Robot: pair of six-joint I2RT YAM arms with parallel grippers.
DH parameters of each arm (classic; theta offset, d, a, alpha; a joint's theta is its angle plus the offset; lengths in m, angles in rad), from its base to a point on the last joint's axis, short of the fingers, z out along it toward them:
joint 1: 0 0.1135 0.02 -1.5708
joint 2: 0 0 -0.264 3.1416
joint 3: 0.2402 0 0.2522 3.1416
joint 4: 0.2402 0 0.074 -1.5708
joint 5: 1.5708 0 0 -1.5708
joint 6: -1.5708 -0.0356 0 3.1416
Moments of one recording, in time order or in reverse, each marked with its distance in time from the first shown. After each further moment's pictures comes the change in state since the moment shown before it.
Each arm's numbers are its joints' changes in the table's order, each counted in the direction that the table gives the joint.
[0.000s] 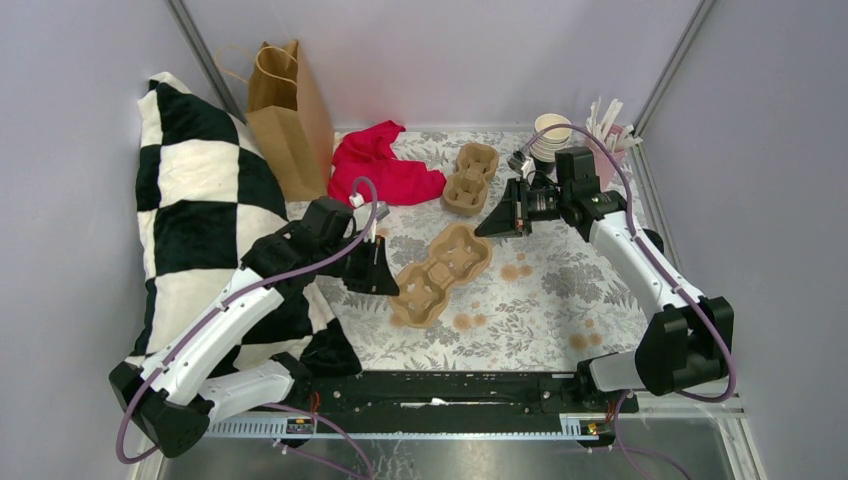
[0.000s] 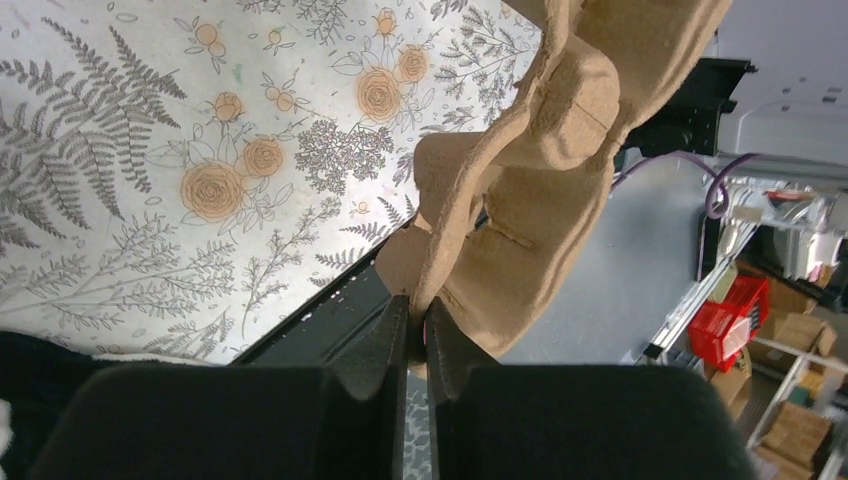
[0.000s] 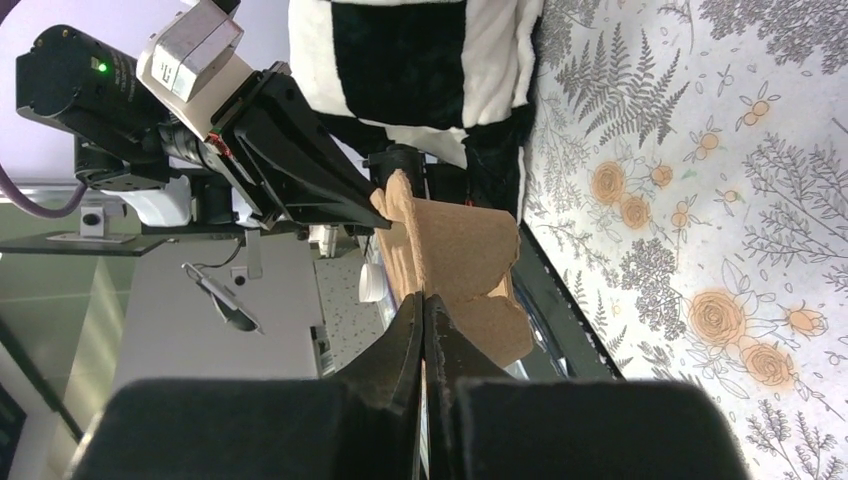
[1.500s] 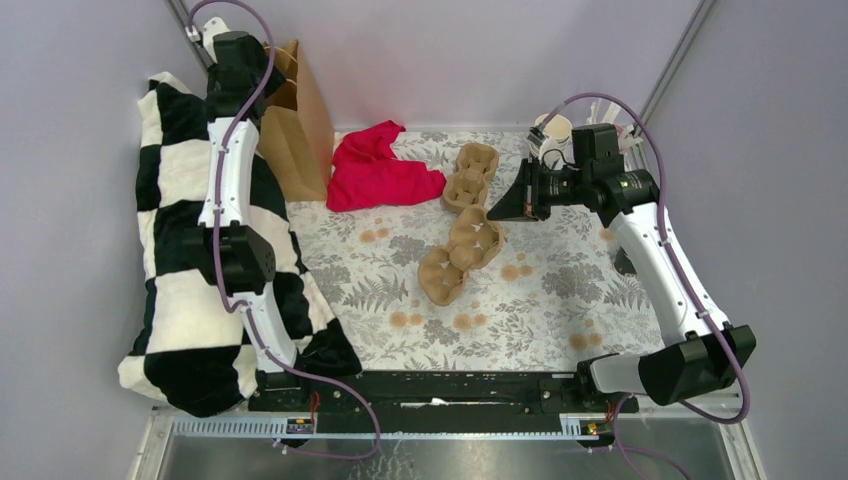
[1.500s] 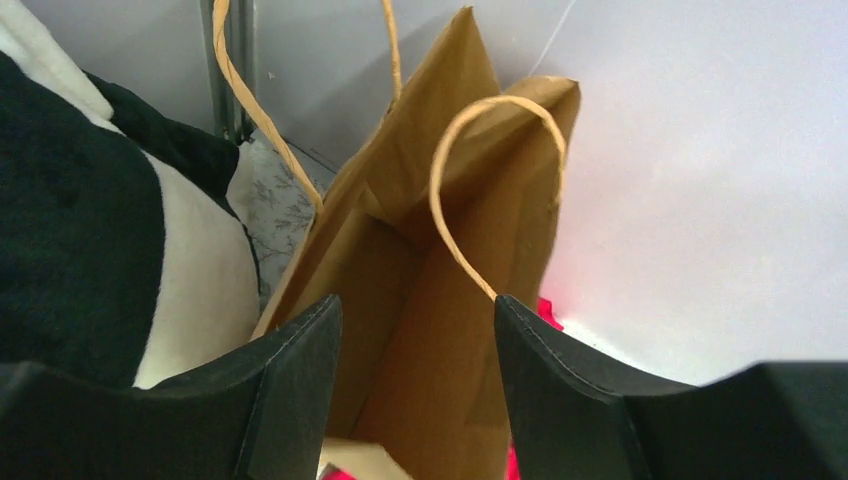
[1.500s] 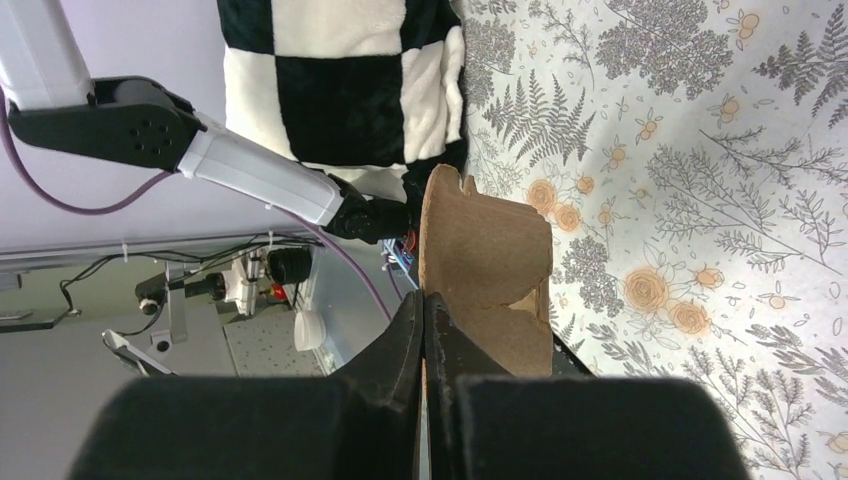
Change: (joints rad) left arm 0.678 0.930 1.158 -0.280 -0.717 -0.009; right arm 0.006 -0.057 0.284 0.362 0.265 0.106
